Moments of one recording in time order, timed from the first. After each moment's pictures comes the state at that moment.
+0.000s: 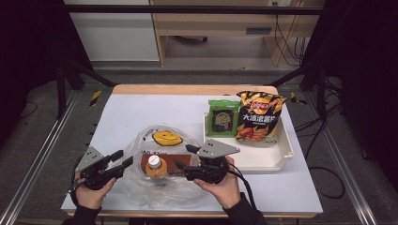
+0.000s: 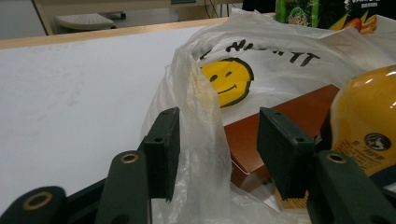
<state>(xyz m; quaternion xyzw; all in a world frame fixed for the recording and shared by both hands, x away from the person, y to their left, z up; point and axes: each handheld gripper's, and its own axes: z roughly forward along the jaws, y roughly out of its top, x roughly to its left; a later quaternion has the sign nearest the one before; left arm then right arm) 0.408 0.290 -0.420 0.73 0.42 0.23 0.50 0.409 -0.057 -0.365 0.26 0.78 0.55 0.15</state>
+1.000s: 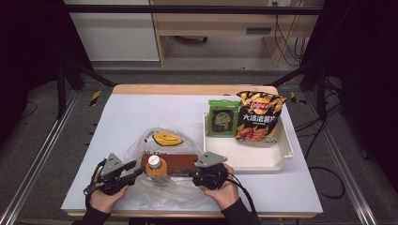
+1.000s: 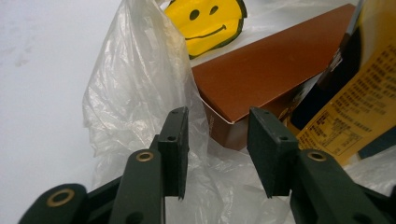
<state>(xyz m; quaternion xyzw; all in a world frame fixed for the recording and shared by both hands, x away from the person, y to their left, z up) 0.412 0.263 -0.456 0.79 0.40 0.21 0.42 0.421 -0.061 -0.439 0.29 0.84 0.42 0.18</state>
